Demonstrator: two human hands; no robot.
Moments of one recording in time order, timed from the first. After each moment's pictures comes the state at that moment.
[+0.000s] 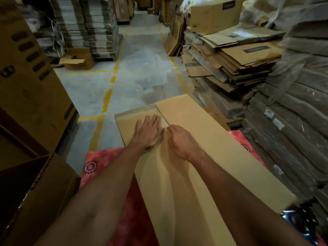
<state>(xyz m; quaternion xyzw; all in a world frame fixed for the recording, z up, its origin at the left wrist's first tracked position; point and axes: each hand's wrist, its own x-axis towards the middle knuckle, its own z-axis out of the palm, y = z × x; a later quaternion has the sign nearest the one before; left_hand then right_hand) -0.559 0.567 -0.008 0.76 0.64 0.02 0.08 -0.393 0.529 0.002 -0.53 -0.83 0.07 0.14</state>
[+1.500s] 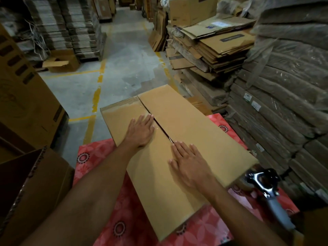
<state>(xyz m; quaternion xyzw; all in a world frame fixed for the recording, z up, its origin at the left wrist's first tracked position) -0.517 0.492 -0.009 0.80 0.60 -0.03 0.04 -0.311 0.348 -0.016 -0.59 -0.81 0.07 0.02</state>
